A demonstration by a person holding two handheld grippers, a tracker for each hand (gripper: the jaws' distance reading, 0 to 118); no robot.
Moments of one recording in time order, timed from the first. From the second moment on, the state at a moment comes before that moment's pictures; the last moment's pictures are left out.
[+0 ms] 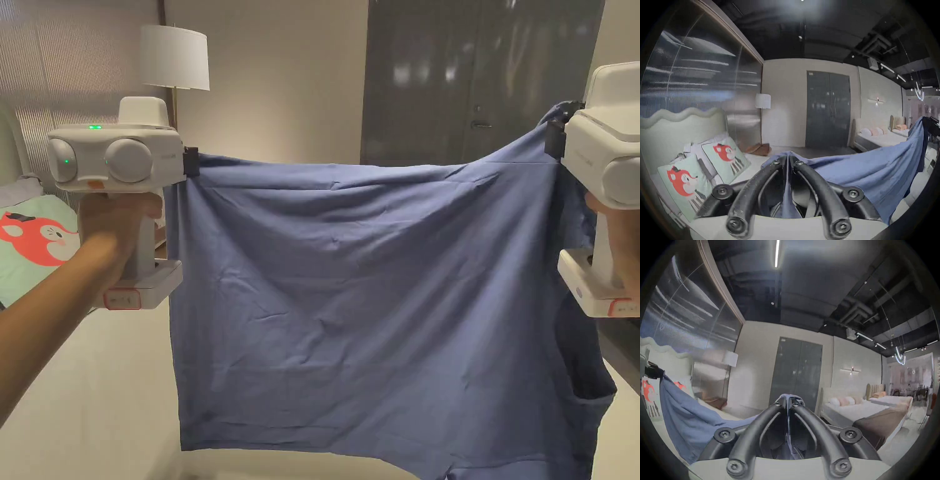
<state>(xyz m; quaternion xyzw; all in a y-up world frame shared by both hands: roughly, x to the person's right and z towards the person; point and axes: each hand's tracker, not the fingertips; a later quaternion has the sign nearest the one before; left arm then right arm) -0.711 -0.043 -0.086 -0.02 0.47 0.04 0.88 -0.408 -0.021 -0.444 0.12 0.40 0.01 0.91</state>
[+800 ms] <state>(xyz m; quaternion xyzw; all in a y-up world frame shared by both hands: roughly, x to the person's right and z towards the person) -0.766 -0.227 -0.129 -0.13 0.49 0.06 0.86 -0.442 -0.218 -0.502 -0.04 0.43 0.01 0.90</state>
